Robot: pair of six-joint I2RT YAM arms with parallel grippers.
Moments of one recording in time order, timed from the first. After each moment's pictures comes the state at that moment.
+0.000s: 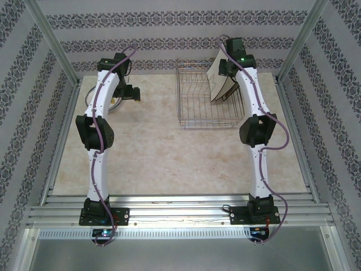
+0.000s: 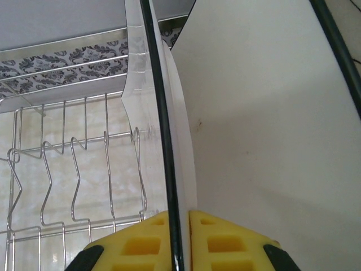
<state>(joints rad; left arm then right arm) -0.08 2.34 2.51 -1.54 -0.06 -0.22 0.14 2.47 2.72 -1.08 0.13 0.29</state>
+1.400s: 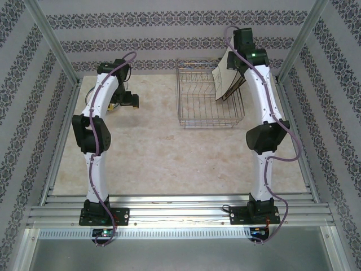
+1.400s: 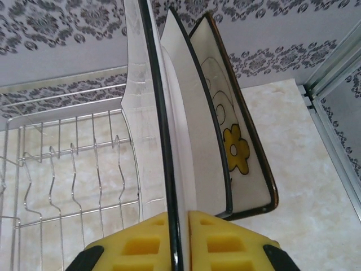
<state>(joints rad) -0.08 2.23 2.27 -1.49 -0.08 -0.22 0.15 2.21 2.61 -1.14 0.26 0.26</state>
